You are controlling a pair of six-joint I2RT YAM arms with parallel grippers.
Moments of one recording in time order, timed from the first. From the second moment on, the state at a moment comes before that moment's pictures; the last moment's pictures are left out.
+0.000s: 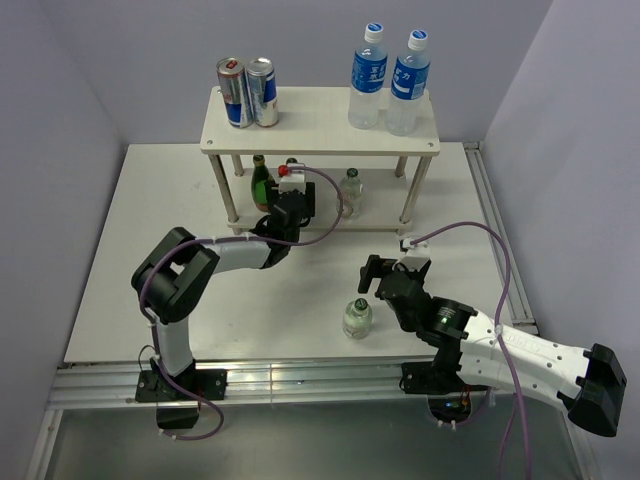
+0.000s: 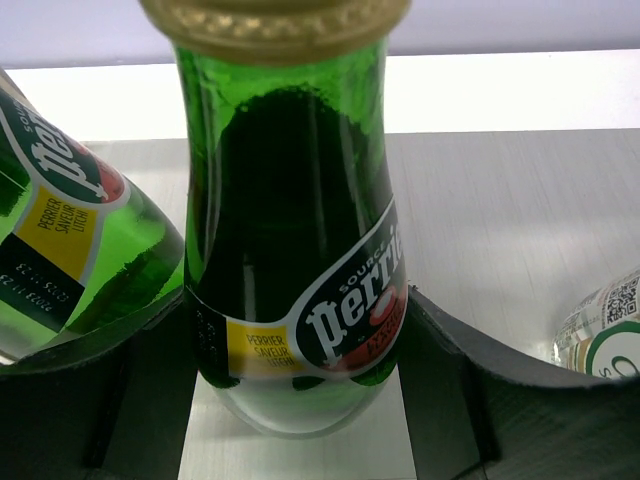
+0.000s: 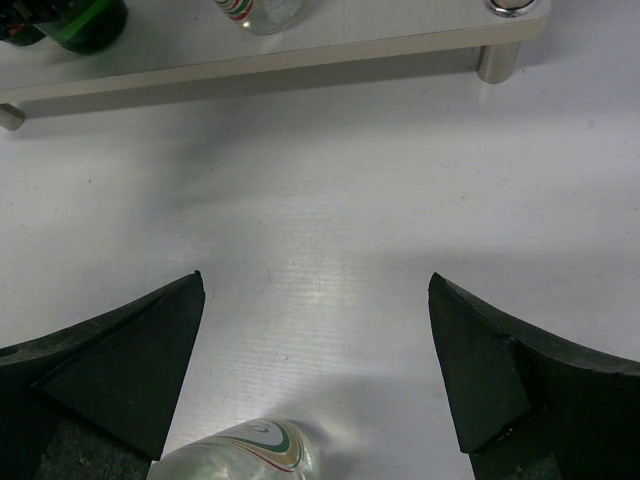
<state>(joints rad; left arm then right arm) -0.71 1.88 1.06 0.62 -0.65 -0.15 0.98 0.74 0.43 -0.26 0.77 0.69</state>
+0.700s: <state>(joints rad) -0.71 1.85 1.00 0.67 -0.63 -0.18 0.98 0.74 0.43 -0.26 0.77 0.69</state>
